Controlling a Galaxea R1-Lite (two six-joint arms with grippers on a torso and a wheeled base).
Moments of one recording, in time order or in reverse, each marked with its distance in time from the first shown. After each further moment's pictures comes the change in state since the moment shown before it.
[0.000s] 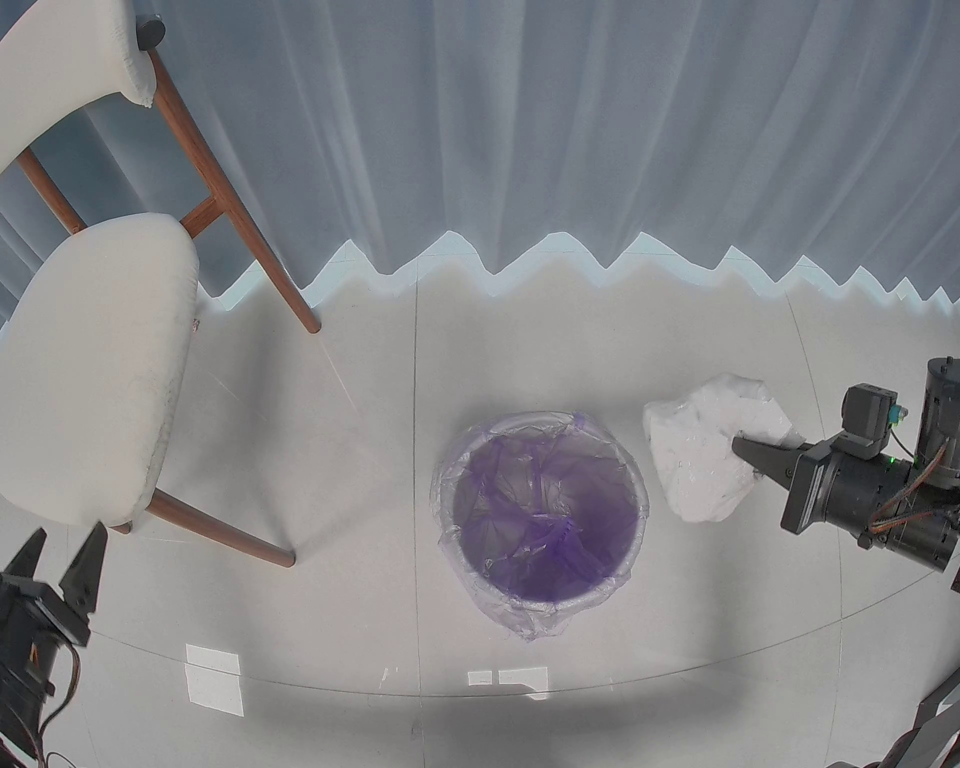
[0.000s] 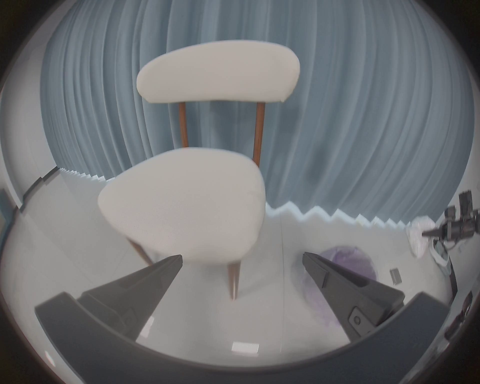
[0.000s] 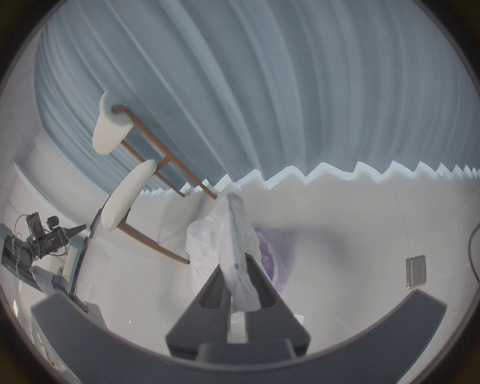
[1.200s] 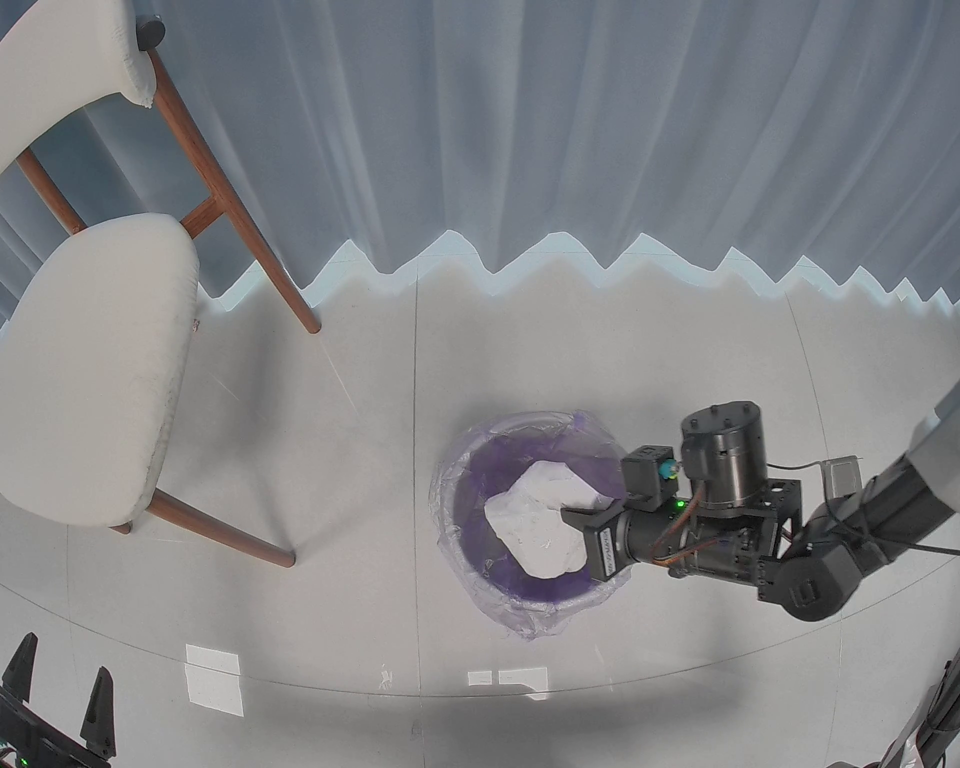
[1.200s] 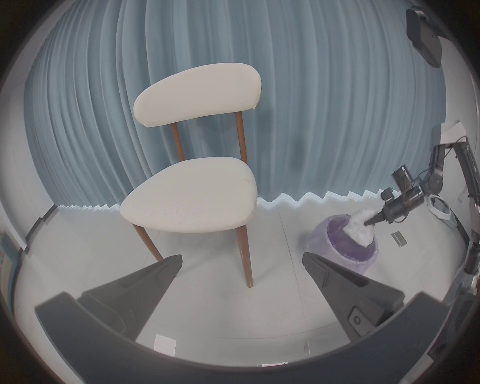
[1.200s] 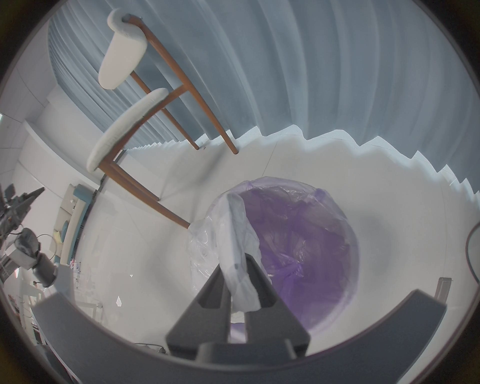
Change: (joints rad) left arm 0.079 -0.741 0.000 0.727 -0.109 0.223; right arm 0.186 0.571 -0.255 -0.095 -0.027 -0.140
